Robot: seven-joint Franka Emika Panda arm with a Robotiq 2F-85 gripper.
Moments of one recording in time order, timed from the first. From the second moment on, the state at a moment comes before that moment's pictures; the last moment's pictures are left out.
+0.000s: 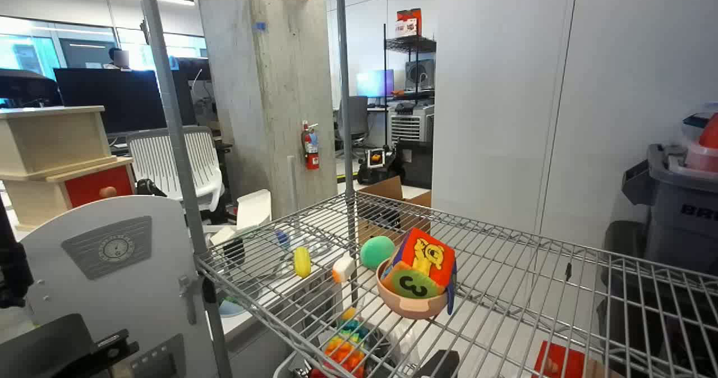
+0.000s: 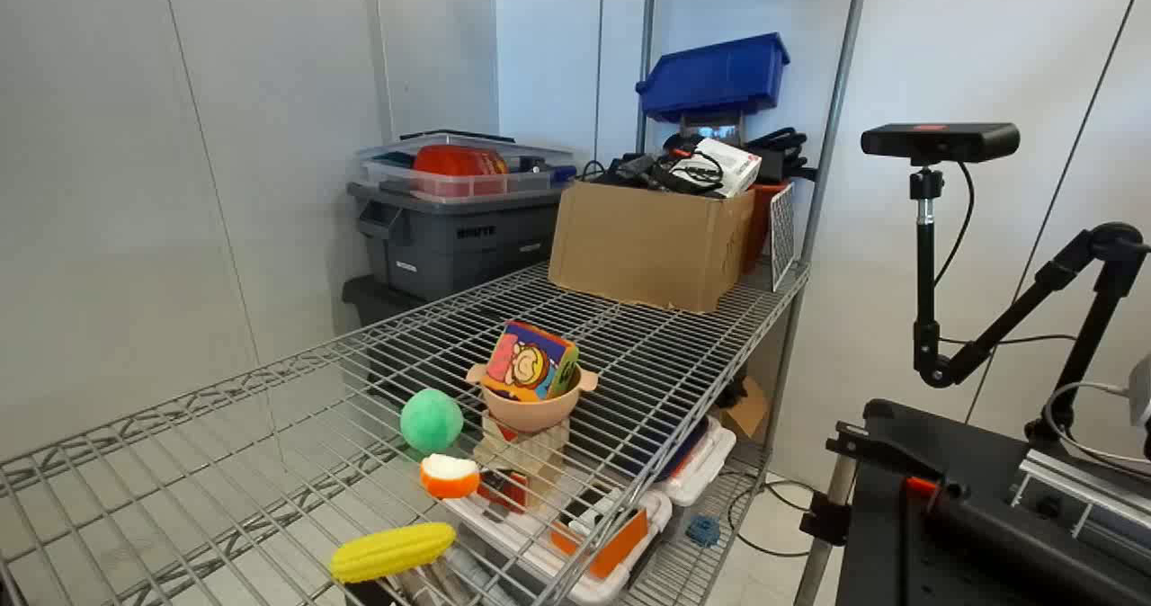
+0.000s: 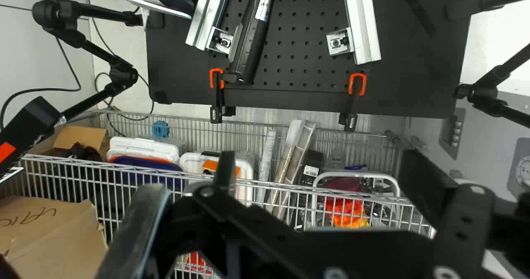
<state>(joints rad) 0.06 -0.72 0.22 -2.38 -0.03 1.53 0.16</state>
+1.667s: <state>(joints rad) -0.03 0.05 0.06 -2.05 0.14 2.16 0.49</state>
